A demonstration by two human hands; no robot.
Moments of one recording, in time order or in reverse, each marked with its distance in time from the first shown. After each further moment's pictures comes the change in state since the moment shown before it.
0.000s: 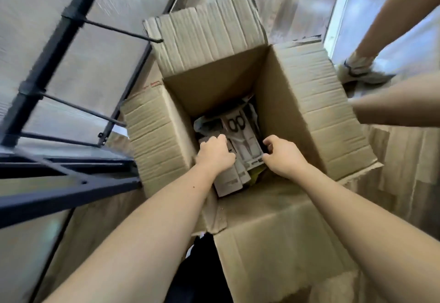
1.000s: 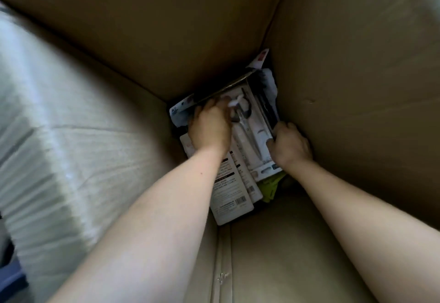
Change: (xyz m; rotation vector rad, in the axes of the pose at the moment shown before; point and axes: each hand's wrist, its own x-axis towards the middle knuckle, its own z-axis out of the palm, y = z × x) left_hand 0.182 -0.024 0.081 -0.148 0.405 0.103; right_hand 0.186 0.059 0.112 -0.002 0.165 0.122
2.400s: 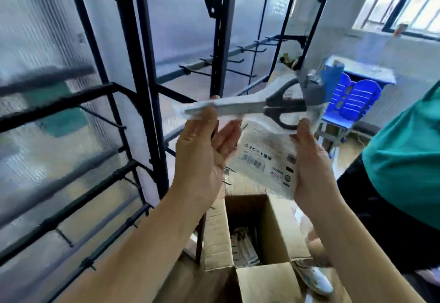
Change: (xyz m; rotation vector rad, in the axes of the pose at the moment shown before) left_hand -0.622 0.199 -0.664 -1.942 0.403 0.491; right_hand -0.758 -0.212 -0.438 1.447 -0.002 -0.867
